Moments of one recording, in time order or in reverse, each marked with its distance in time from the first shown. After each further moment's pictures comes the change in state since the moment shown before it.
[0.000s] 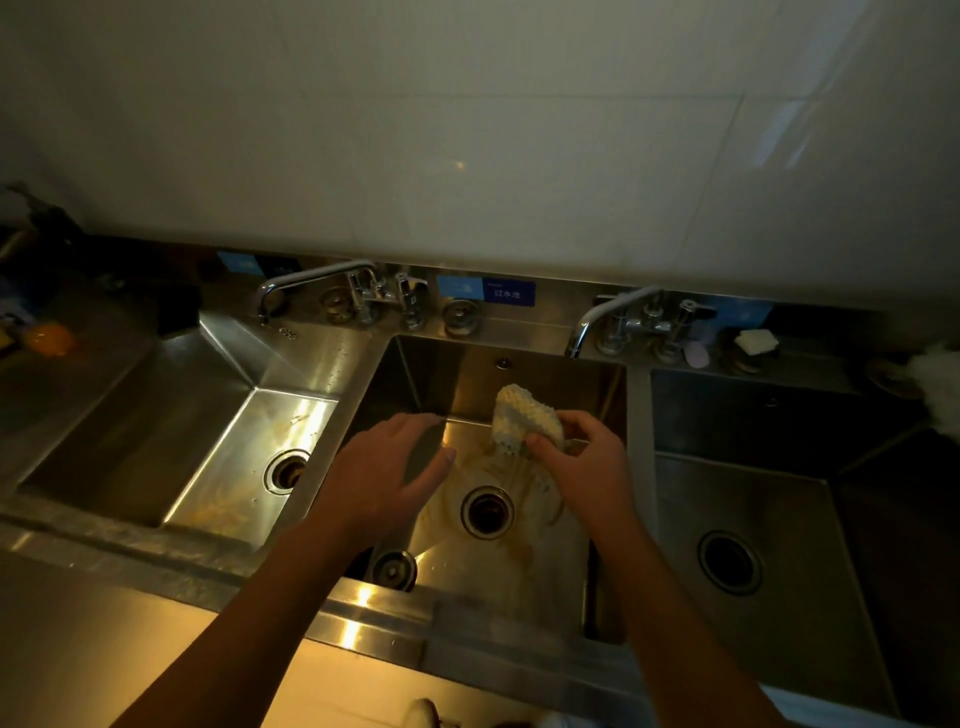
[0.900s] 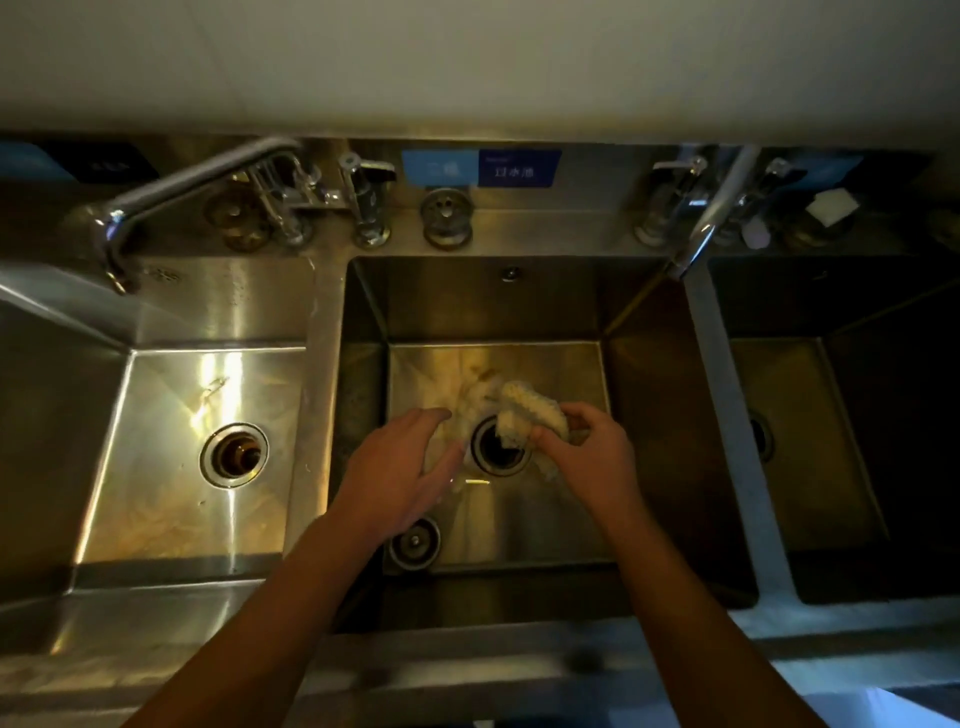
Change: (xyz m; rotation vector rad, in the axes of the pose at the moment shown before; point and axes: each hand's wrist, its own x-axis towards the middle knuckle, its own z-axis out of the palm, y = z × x) left_hand 0.083 -0.174 0.086 -0.126 -0.380 0.049; right_hand 0.040 0.068 0.138 -0.188 0.157 0.385
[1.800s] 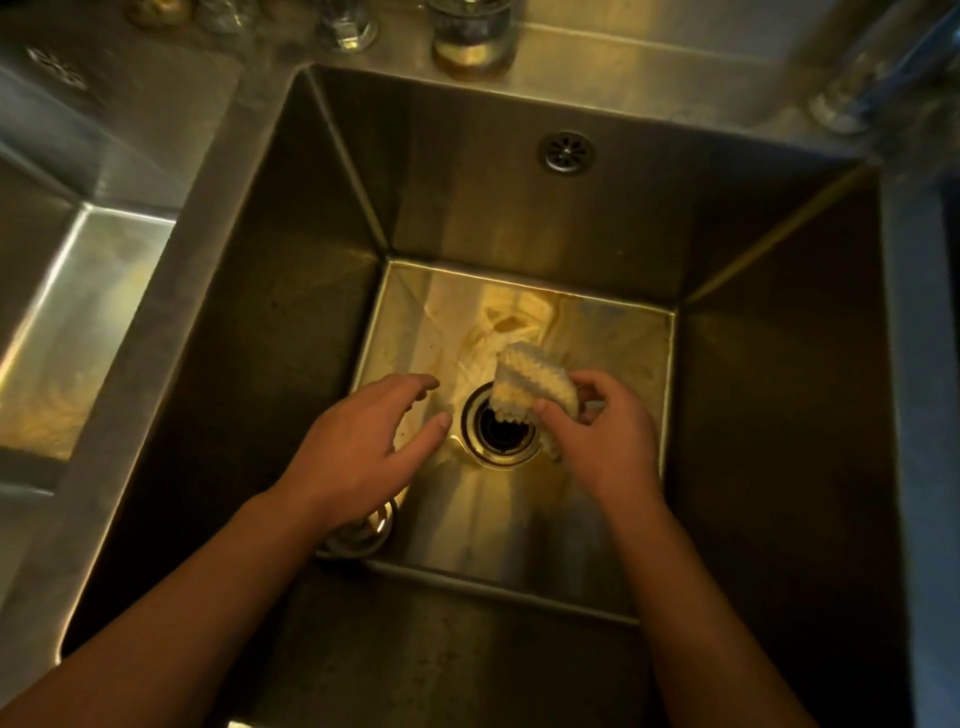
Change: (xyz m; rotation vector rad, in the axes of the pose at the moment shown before) left_hand 0.033 -0.043 0.118 -0.006 0.065 -0.179; right_hand 0.109 0.131 0.057 -0.099 -0.107 -0.135
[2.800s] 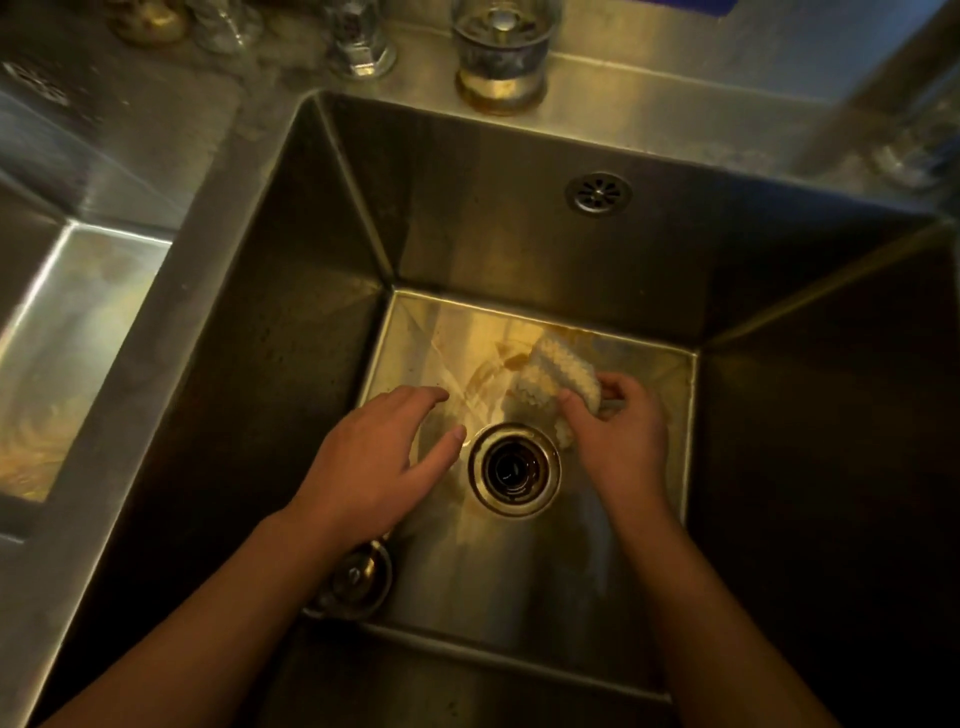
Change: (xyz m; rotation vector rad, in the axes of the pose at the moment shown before) left_hand 0.045 -0.021 0.005 0.033 0.011 -0.001; right_hand 0.062 -0.002 0.028 0.005 0.162 0.039
